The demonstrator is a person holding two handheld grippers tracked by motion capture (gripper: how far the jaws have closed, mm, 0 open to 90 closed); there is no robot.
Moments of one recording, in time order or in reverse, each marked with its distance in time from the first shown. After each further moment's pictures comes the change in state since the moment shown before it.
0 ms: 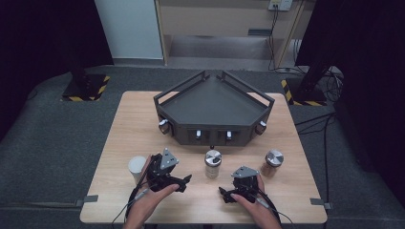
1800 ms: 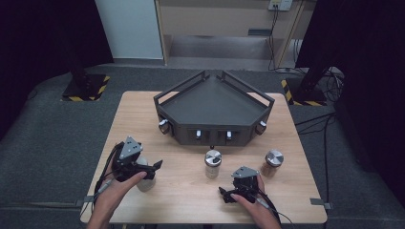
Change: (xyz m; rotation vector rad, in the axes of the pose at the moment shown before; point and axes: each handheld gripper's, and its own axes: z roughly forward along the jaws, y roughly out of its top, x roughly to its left) left arm 0.057 -0.024 -0.059 -0.095 0.087 -0.048; right arm 0.001 0.000 0.000 0.000 -0.004 0.004
